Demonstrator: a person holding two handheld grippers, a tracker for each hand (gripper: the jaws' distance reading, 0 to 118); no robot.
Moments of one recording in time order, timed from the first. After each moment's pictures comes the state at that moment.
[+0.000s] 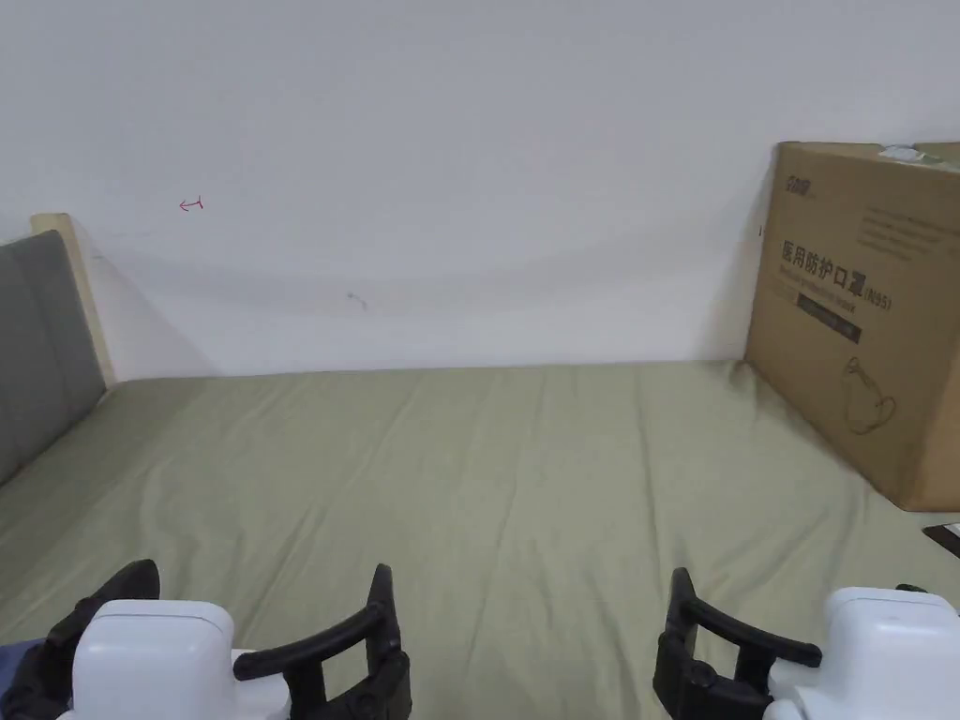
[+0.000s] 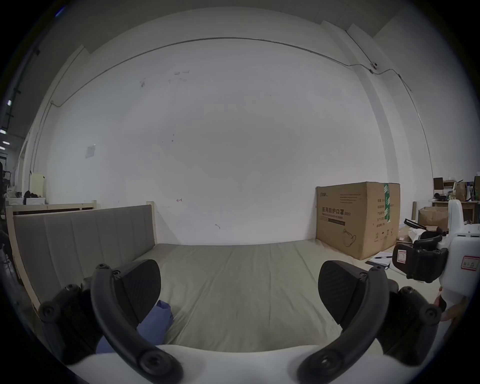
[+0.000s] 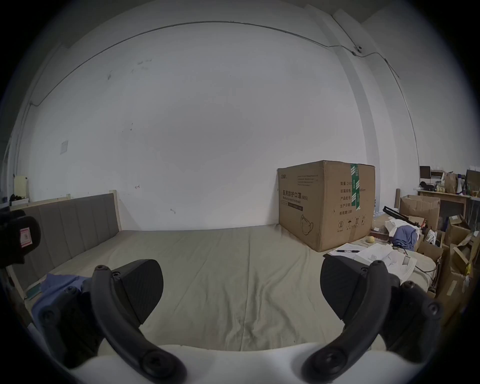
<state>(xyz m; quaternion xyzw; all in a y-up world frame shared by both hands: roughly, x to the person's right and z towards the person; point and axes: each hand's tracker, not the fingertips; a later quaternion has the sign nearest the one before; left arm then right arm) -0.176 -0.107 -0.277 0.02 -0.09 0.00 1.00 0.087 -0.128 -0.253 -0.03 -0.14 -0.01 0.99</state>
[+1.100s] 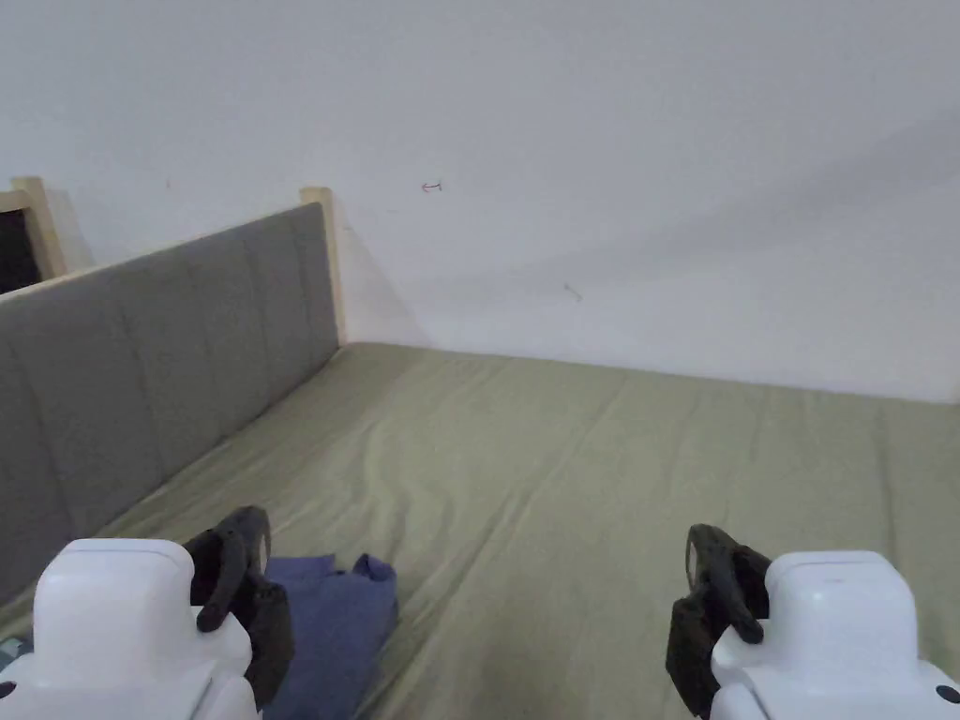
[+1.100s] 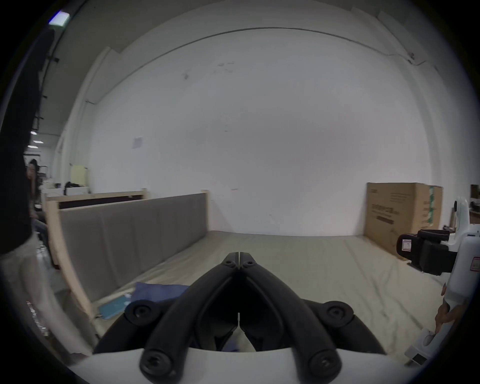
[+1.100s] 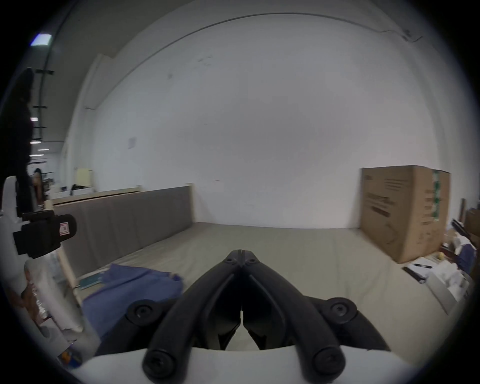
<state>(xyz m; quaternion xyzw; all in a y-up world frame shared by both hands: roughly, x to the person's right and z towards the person) -0.303 -0.086 -0.254 -0.02 0.09 0.01 1.00 -0.046 -0.103 -0.307 -0.04 0.13 0.00 0.99</state>
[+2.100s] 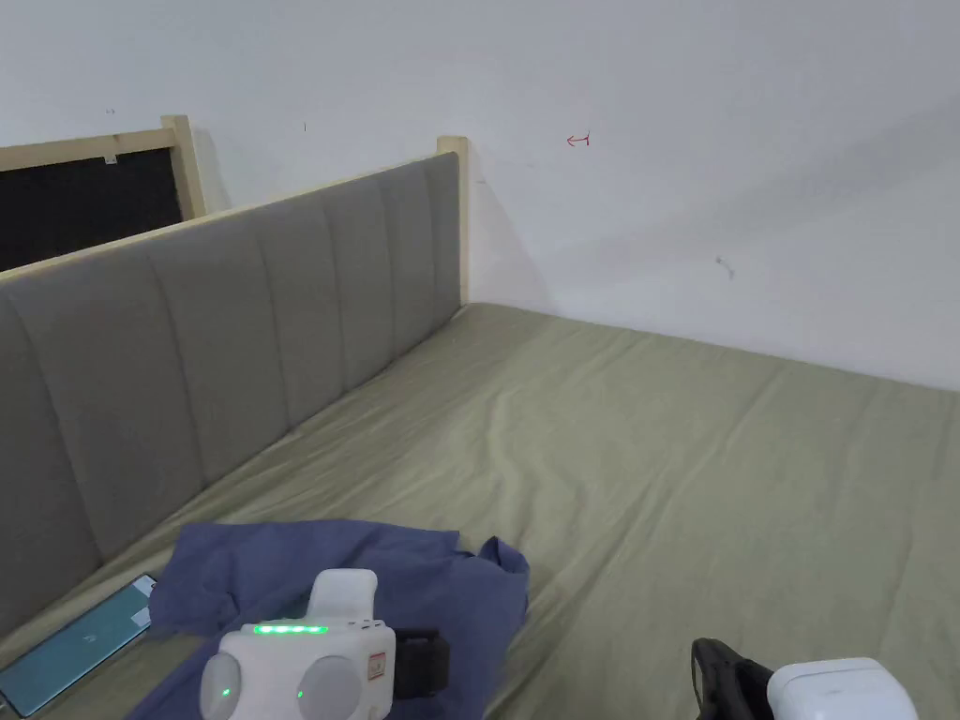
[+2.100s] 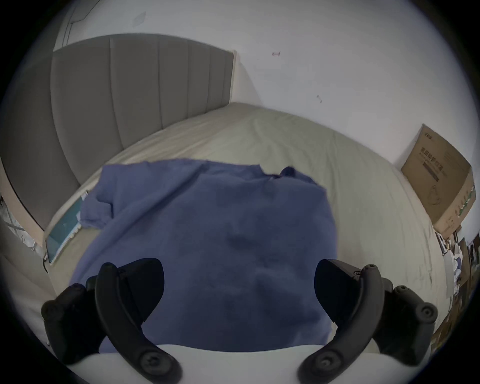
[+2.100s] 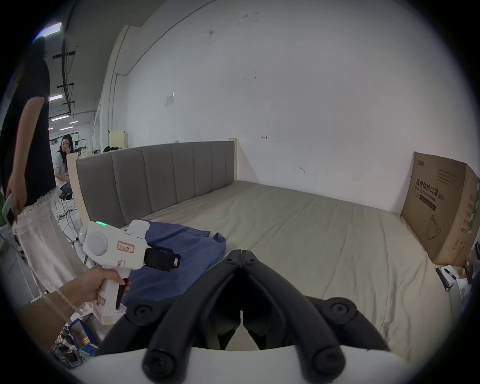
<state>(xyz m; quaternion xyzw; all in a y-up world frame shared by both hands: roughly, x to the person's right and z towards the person) -0.426 -0.287 -0.481 -0.39 0.09 0.11 0.91 -0.118 -0.157 -0.354 -0.16 0.21 0.05 0.96</state>
